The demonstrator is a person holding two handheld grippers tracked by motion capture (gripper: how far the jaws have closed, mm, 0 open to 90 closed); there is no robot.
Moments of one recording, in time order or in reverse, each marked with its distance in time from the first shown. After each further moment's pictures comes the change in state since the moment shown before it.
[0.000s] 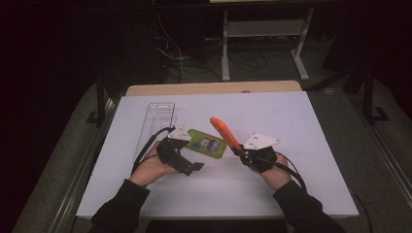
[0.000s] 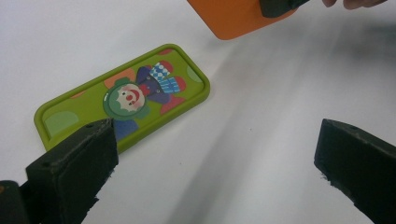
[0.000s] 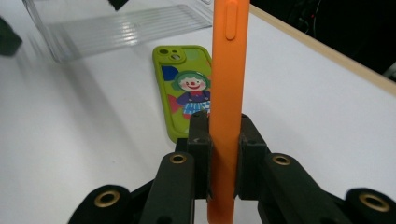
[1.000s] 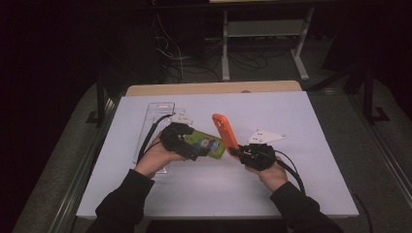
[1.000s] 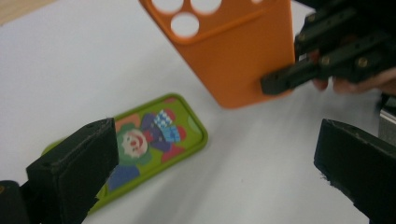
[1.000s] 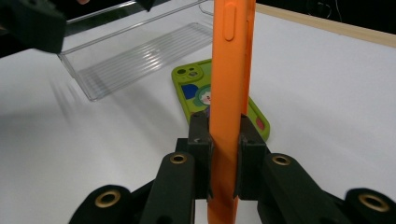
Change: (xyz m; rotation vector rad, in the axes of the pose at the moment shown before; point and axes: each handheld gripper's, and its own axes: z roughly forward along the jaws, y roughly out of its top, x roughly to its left) left arm 0.009 0.037 -0.005 -0.137 -0.030 -0.135; right arm -0.003 0.000 0.002 -0.061 0.102 0.203
